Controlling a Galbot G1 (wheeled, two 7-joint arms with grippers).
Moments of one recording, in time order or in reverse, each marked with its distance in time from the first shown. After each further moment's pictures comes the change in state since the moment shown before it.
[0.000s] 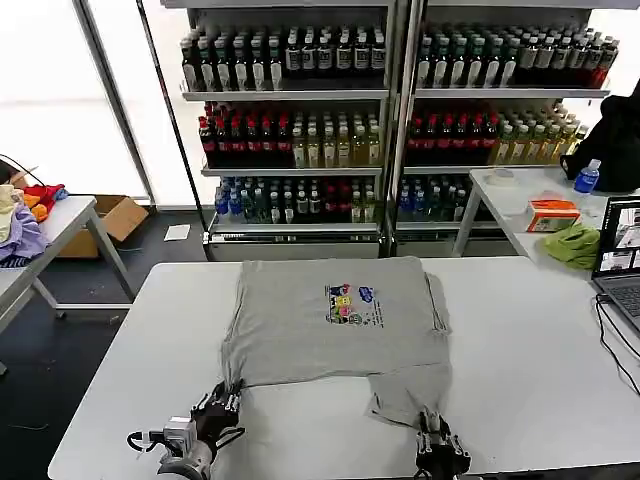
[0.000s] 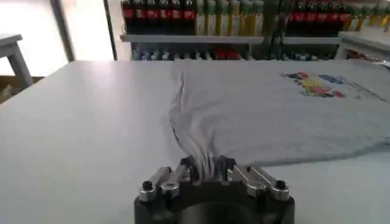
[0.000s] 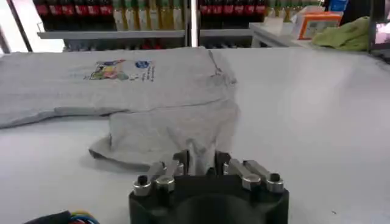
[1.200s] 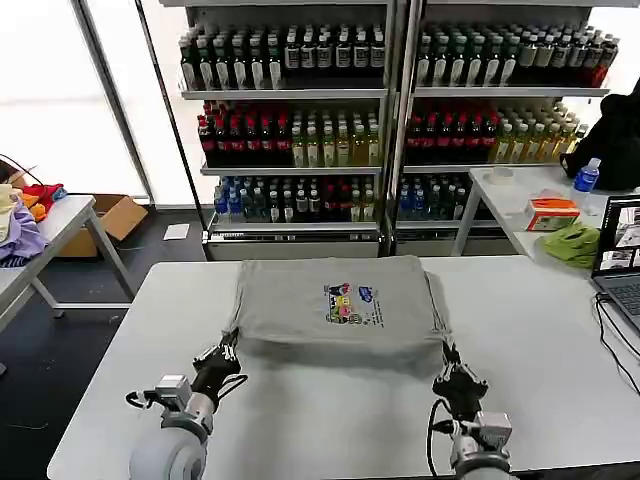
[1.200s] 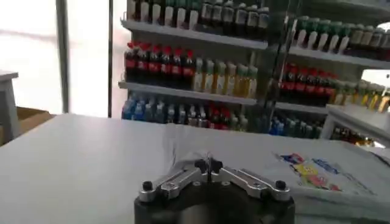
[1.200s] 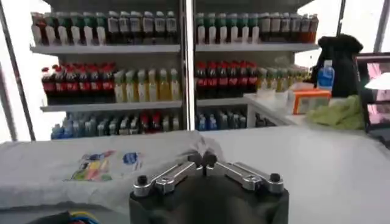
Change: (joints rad) left arm -0.210 -0.031 -0.014 0.060 -0.094 -0.110 0.021; right arm 0.361 -0.030 0.095 -0.060 0.027 0.041 -0.079
